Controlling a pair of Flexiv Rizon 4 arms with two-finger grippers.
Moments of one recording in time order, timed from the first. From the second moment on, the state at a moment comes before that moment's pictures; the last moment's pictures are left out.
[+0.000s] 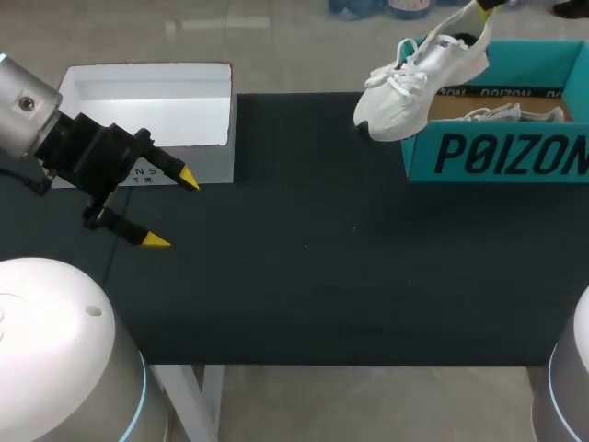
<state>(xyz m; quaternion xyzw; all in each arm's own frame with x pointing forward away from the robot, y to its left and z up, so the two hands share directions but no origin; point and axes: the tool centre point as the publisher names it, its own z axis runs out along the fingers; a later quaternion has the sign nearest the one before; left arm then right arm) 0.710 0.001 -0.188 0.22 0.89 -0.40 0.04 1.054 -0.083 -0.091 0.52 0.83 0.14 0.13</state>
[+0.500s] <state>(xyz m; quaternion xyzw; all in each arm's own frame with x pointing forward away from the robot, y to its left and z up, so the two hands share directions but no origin) 0.710 0.001 -0.188 0.22 0.89 -0.40 0.04 1.103 -0.129 -0.085 0.65 0.72 0.16 0.19</state>
